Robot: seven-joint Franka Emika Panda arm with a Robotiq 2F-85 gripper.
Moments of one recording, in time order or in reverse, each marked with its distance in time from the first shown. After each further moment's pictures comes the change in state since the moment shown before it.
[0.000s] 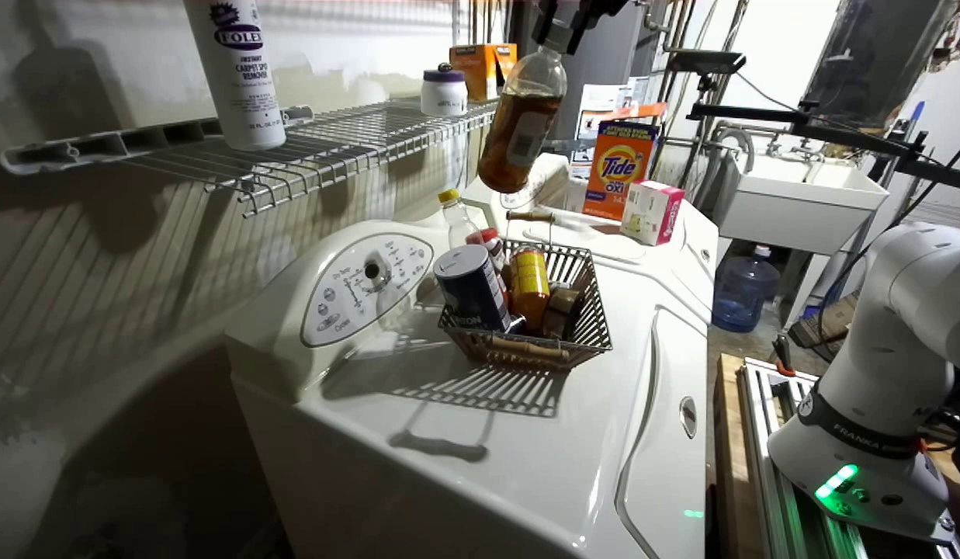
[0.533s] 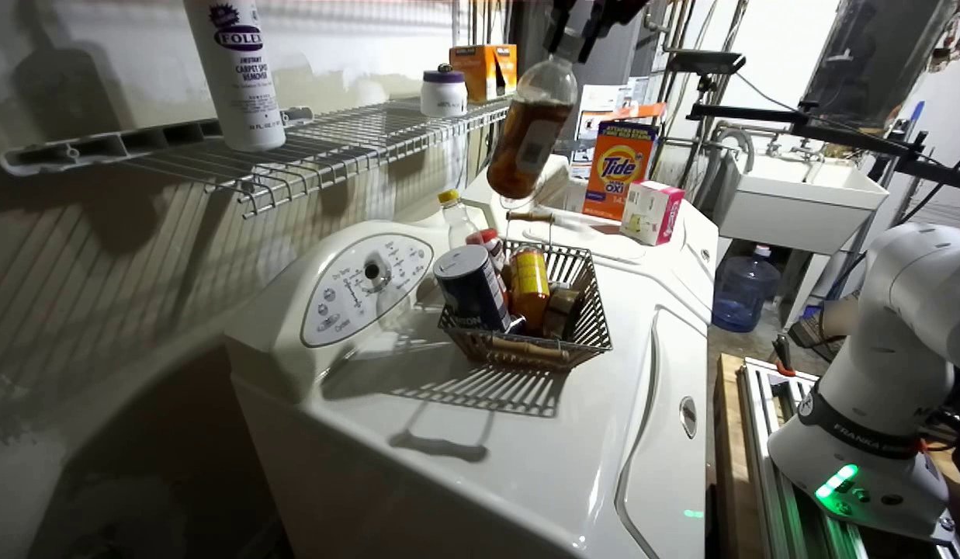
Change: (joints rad) arm 0.003 -0.042 0.003 -0.047 0.001 0.010 0.007
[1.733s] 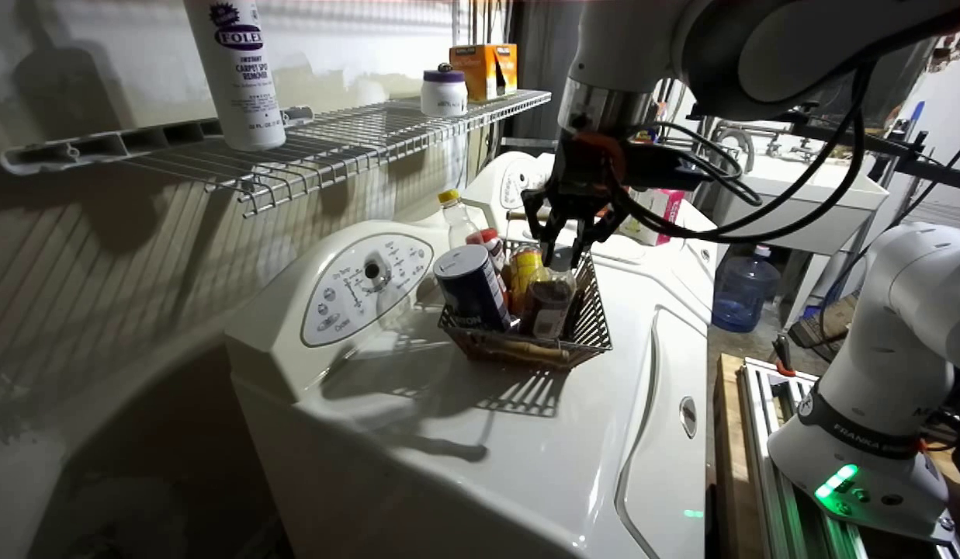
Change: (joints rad) arm 0.000 0.016 0.038 -0.548 0.006 0.347 0.242
